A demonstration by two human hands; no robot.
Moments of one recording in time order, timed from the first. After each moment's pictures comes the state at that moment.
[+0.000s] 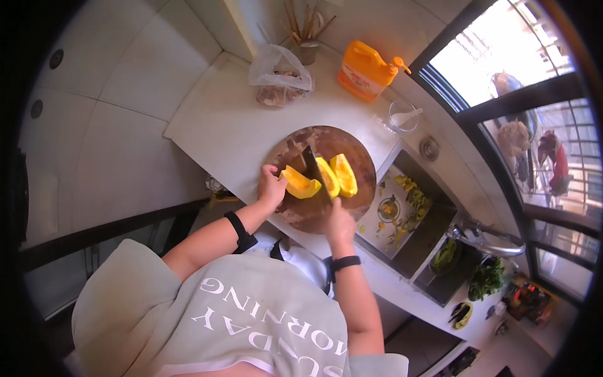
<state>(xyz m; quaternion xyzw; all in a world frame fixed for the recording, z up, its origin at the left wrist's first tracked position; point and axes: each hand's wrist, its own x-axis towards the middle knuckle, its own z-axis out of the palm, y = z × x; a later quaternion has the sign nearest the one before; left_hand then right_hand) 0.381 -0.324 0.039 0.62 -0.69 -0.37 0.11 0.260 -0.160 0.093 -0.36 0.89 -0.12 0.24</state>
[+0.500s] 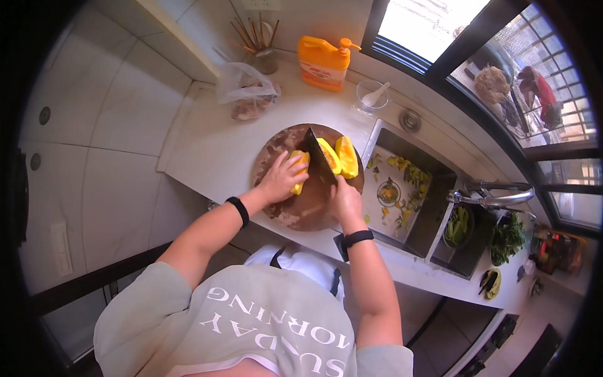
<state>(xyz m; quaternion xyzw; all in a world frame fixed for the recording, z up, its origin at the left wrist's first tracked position) 0.341 -0.353 0.057 -0.05 -0.99 -0.11 0.10 0.216 -0.155 0.094 -0.31 0.91 -0.21 0.20</state>
